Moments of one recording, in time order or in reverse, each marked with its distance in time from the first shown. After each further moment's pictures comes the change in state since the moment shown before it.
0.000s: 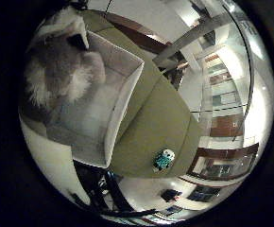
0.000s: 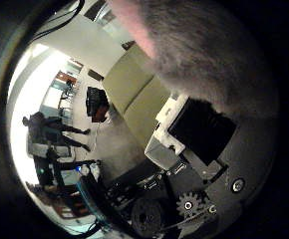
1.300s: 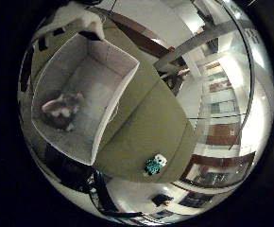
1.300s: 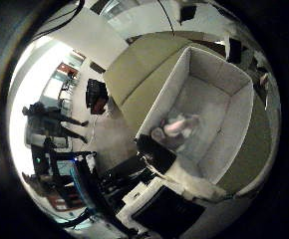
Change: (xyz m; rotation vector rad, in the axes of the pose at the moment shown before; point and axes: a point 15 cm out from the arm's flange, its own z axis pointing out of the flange) arm 0.018 0.008 -0.005 -0.009 0.009 -0.089
